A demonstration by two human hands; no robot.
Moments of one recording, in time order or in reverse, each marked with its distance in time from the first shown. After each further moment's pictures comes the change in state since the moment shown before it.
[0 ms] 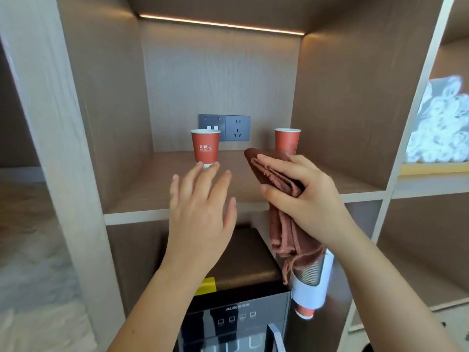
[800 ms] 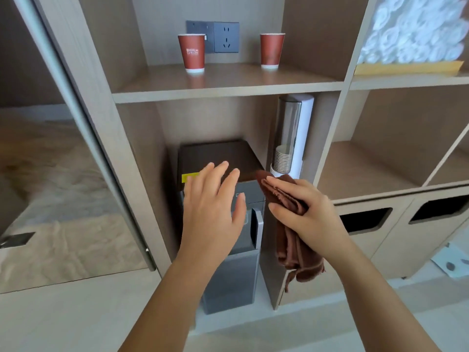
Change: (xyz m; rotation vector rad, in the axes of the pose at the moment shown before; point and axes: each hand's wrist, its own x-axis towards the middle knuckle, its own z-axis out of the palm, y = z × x) left_hand -0.179 0.104 -0.059 -0.100 -0.214 -0.112; right_hand -0.231 -0.030 -0.040 0.106 -0.170 0.431
